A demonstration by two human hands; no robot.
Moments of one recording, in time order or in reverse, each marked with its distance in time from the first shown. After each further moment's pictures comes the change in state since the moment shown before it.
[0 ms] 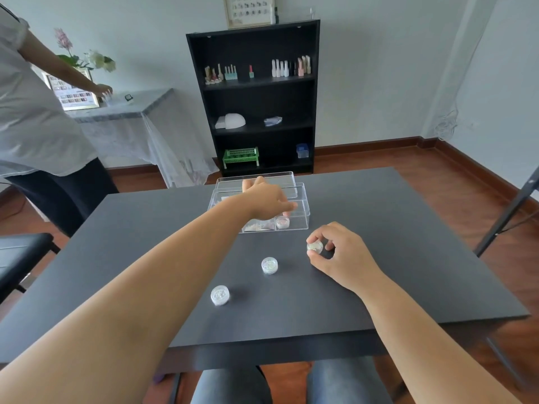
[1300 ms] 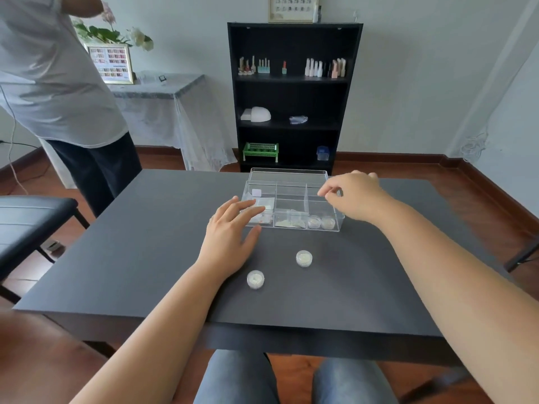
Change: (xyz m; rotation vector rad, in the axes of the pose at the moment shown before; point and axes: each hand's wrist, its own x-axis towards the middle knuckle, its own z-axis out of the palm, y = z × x) left_hand -0.143 -0.071 0.078 -0.373 0.745 -0.052; right_hand 0.110 -0.070 -0.016 -0.509 -0.280 -0.022
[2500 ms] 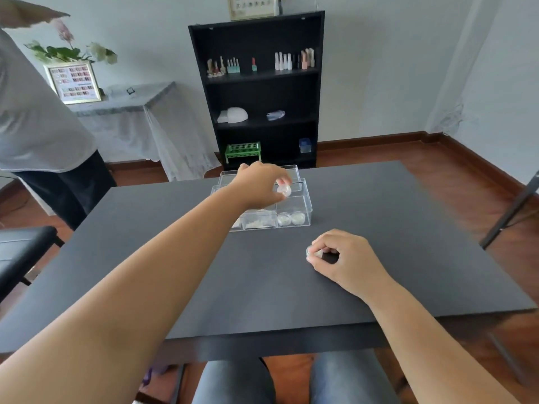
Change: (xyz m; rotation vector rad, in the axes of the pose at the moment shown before) left_hand 0.140 0.080 0.033 0.266 -0.483 0.205; right_hand -0.116 0.032 0.076 0.568 0.252 -0.050
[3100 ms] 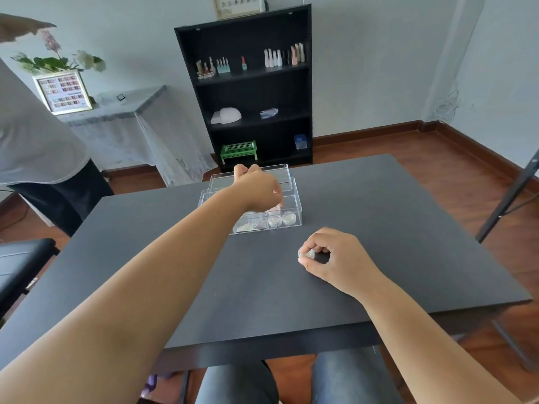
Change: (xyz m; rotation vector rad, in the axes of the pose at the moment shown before) left_hand 0.018 0.020 0.010 0.175 -0.239 -0.119; right_hand 0.001 0.003 -0.002 0.012 -0.027 0.007
